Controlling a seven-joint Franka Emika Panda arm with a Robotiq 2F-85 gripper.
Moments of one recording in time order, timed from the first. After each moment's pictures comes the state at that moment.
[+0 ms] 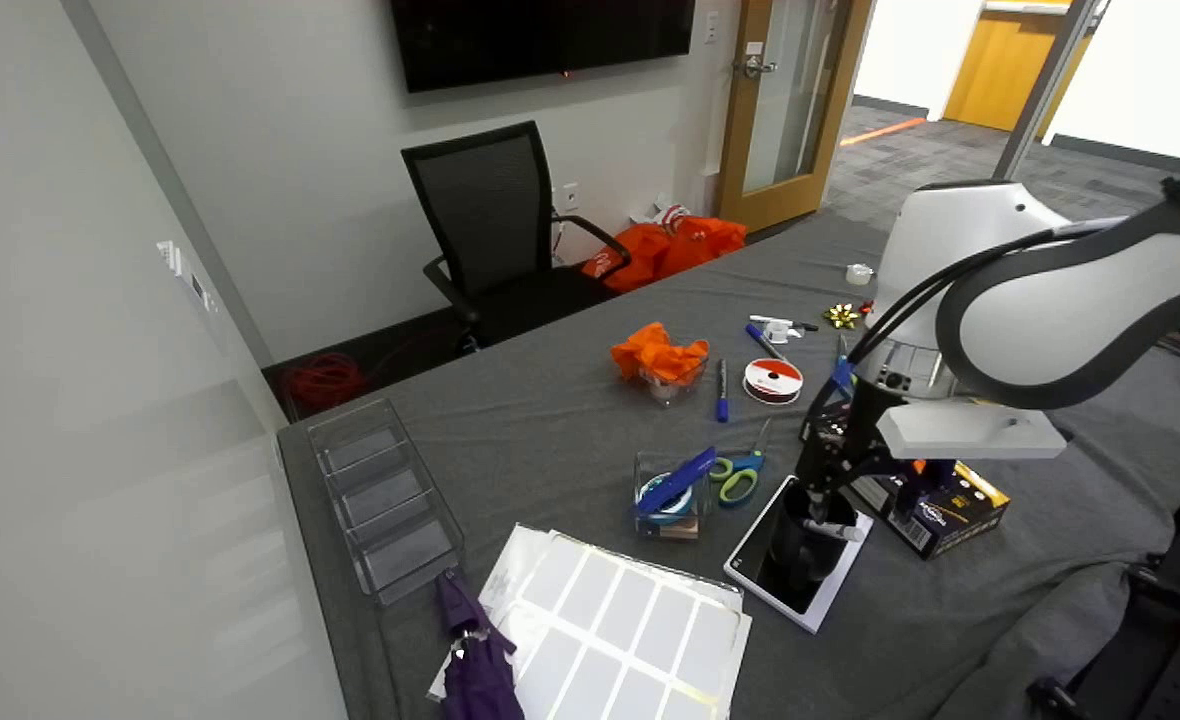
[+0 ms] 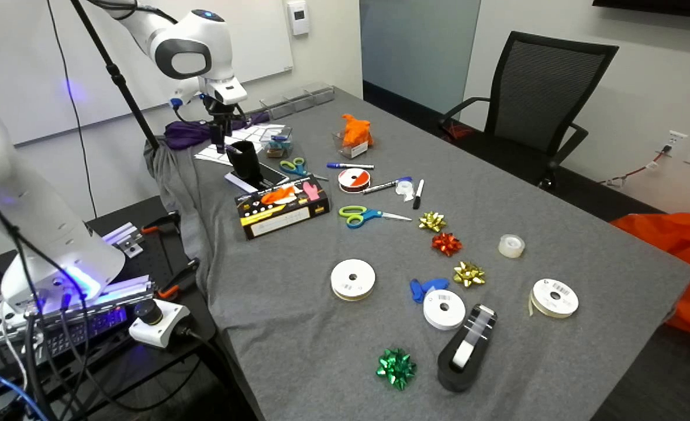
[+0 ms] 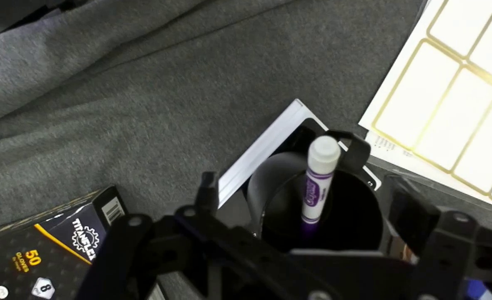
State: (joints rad) arm 0.17 0.08 0.19 -2.47 0.32 2.46 0.64
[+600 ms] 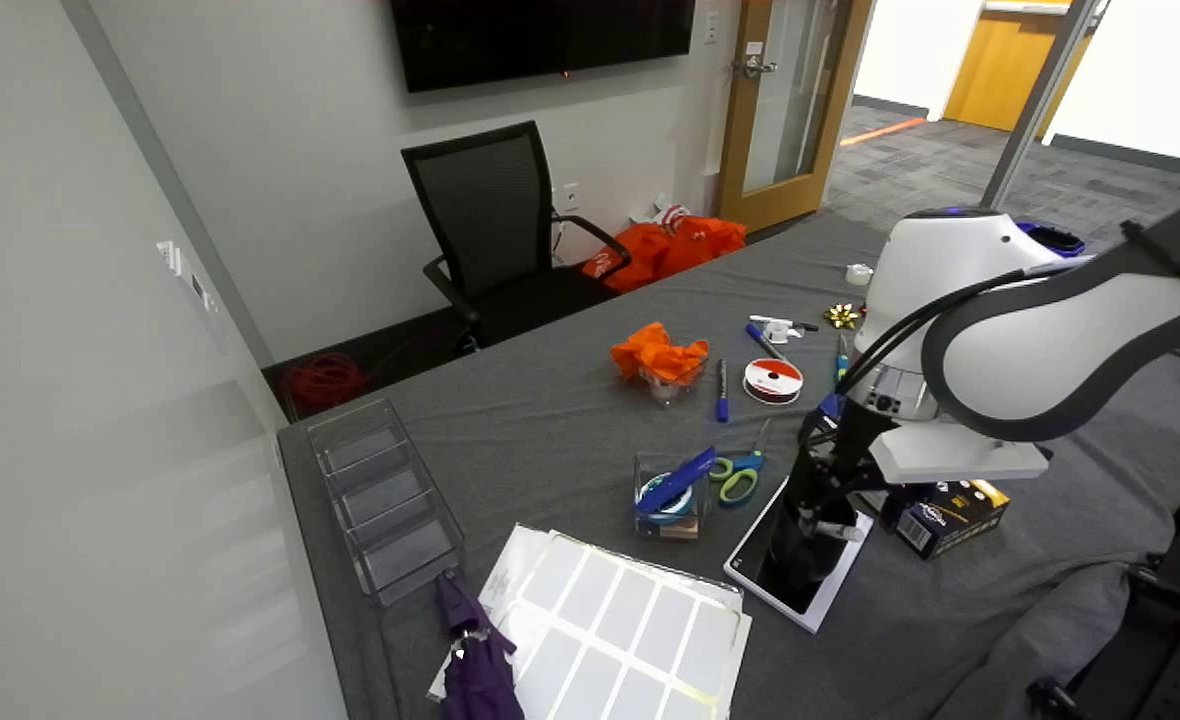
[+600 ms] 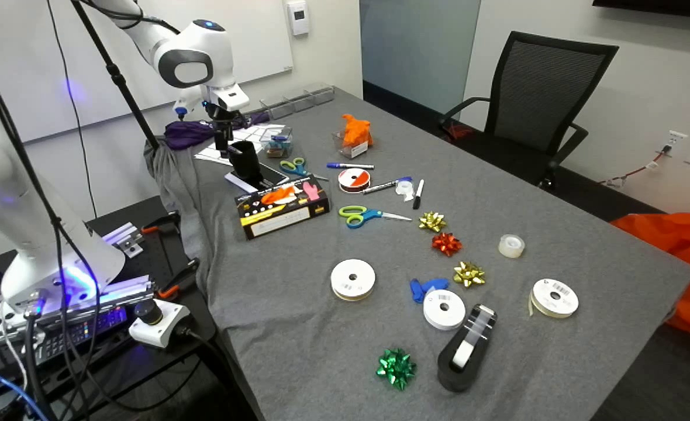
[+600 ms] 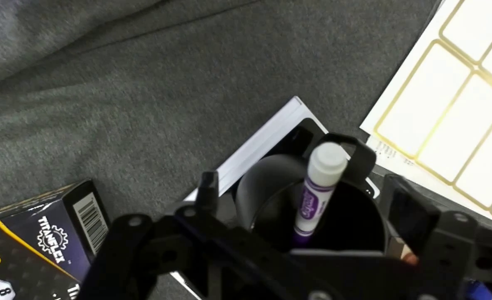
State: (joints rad) arm 0.19 0.14 0.19 -2.47 0.32 2.54 0.58
